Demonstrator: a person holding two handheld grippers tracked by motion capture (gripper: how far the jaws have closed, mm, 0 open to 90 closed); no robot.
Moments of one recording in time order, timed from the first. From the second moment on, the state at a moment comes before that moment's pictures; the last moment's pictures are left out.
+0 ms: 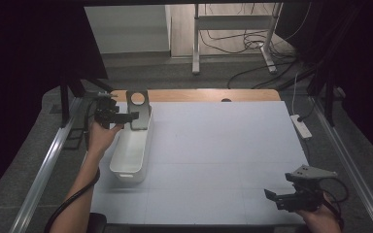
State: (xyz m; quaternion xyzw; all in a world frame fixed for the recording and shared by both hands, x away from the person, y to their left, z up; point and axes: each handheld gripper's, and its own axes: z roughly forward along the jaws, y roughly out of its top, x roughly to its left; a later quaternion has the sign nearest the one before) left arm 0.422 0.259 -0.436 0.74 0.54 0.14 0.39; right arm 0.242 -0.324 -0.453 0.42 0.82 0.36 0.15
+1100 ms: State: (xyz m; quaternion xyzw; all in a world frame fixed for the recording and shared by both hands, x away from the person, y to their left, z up) left arm 0.394 0.239 -0.436 0.76 0.48 0.14 0.42; right arm 0.243 -0.326 -0.453 0.43 0.82 0.37 0.14
